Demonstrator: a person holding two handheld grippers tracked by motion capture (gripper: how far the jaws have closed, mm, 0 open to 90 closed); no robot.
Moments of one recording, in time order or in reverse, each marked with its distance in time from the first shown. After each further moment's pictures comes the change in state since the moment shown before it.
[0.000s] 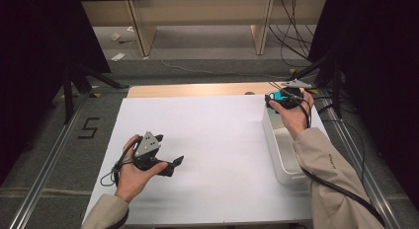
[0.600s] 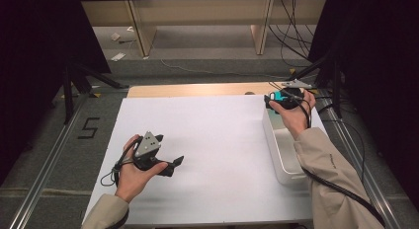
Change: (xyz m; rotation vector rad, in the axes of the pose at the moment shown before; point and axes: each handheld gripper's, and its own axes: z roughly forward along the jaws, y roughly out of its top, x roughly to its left) left arm 0.000 0.000 0.000 0.002 -0.002 -0.001; right arm -0.002 -0.001 0.002 -0.010 0.008 -0.007
